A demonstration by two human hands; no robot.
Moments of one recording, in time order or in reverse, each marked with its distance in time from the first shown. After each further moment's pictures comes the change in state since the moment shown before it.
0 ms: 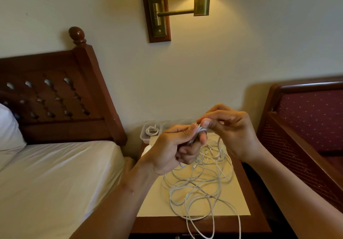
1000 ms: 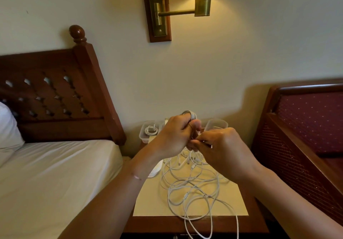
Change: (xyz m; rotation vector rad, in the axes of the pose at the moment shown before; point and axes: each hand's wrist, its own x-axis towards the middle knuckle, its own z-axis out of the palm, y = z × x) left_hand 0.025 0.003 -0.011 0.771 0.354 0.043; right_hand -0.027 -0.008 0.017 -0.722 -0.207 -0.098
